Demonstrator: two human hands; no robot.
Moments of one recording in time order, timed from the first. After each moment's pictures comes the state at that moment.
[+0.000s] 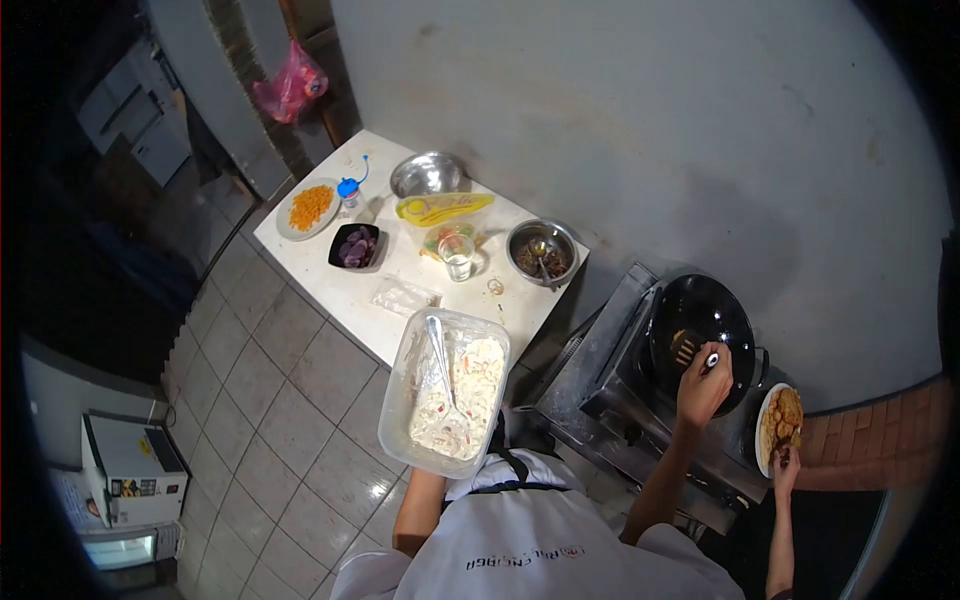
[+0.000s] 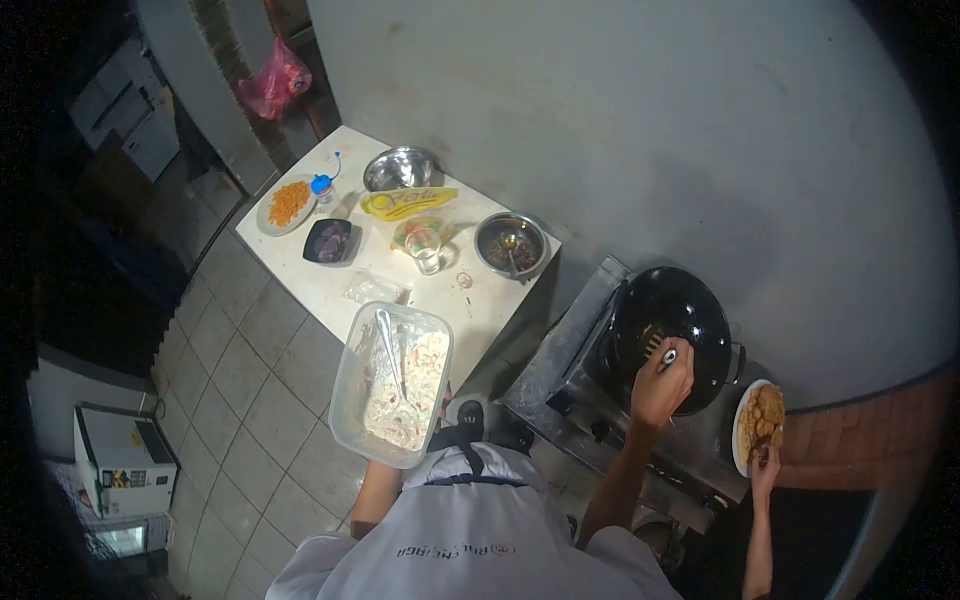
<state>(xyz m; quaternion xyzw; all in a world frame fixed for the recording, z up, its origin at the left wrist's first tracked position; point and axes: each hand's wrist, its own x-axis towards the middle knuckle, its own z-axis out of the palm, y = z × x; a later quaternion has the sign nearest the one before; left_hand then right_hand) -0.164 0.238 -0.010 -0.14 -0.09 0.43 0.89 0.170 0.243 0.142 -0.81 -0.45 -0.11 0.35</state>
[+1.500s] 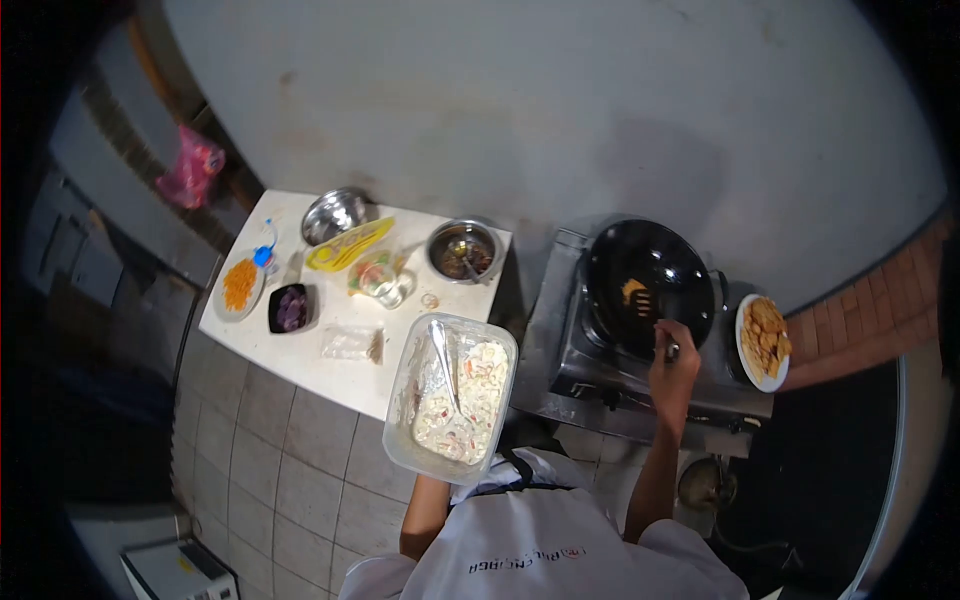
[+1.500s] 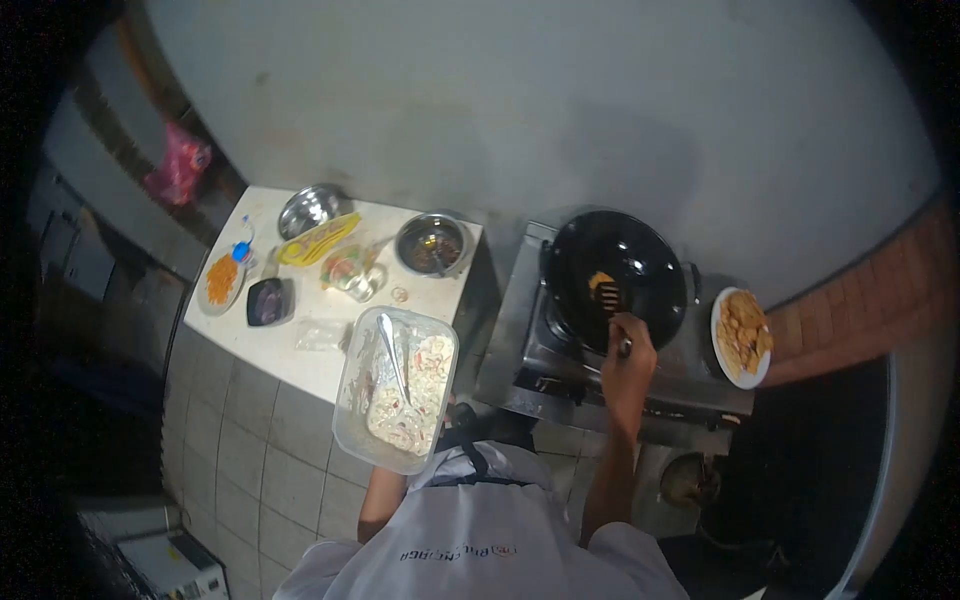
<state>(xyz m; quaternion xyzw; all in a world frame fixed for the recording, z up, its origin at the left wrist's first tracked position) -0.120 0.275 -0.004 -0.13 -0.08 0.27 0.95 0.180 0.189 0.132 -0.81 -0.43 -0.06 0.40</state>
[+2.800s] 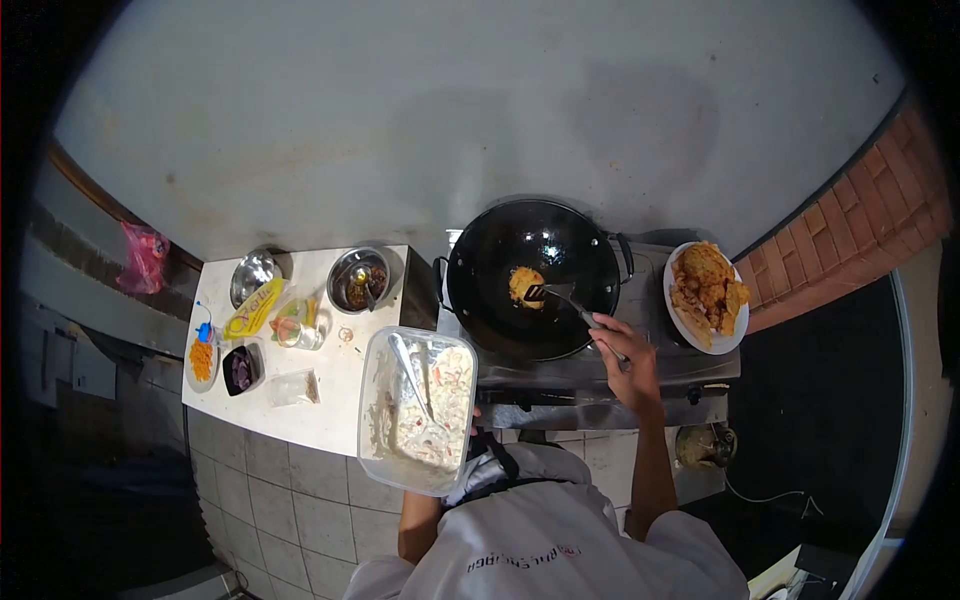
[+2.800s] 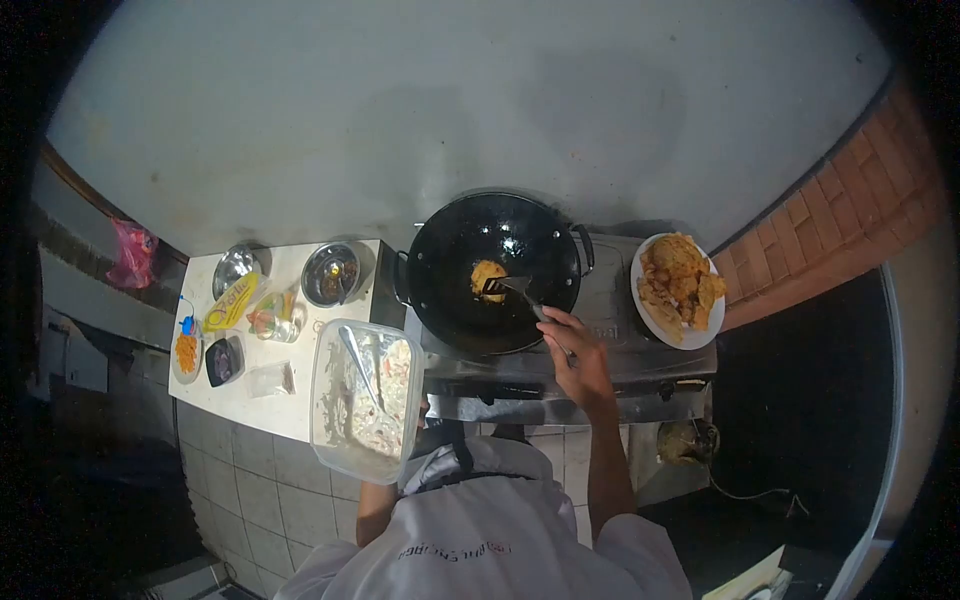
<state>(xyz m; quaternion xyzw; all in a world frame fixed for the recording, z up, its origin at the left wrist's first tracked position) 0.007 0.233 0.020 -0.12 0.00 0.23 0.97 0.300 0.118 0.142 -0.73 -0.50 0.09 0.45</state>
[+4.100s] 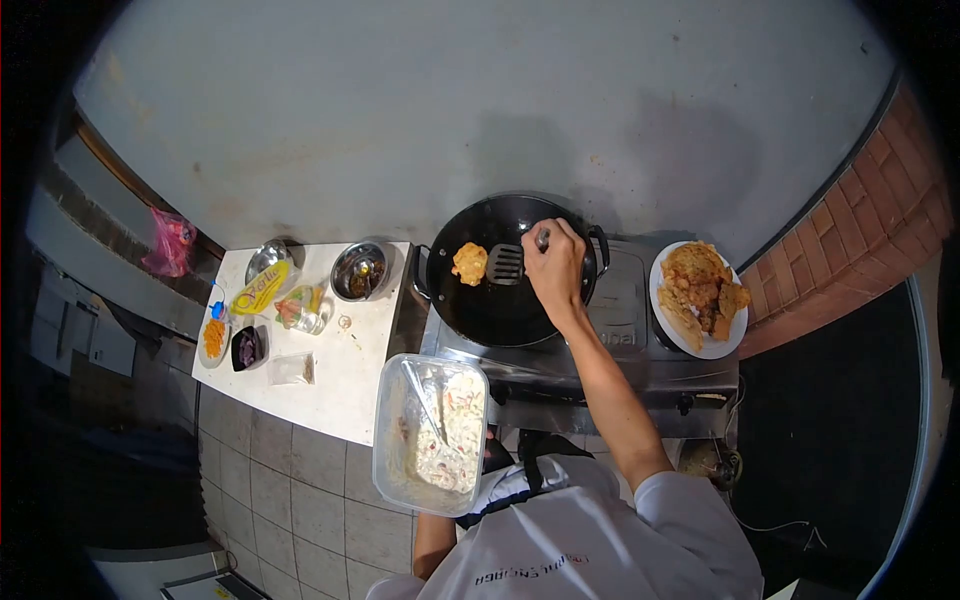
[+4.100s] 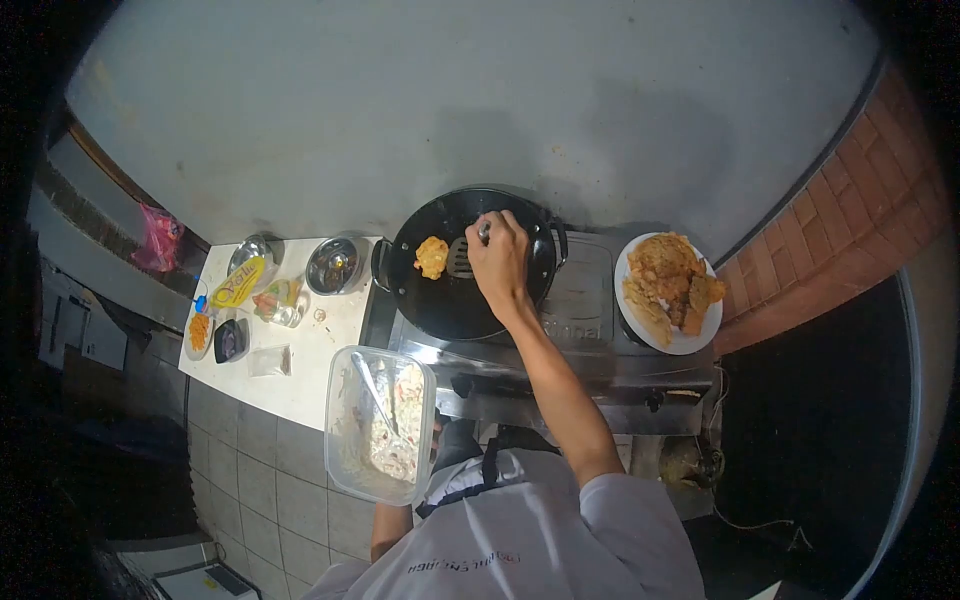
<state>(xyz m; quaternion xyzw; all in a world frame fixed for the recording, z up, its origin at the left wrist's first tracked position) 0.044 0.124 0.017 -0.11 -0.02 0.34 0.93 0.331 0.233 0.121 -0.67 -0.48 -0.11 0.56</state>
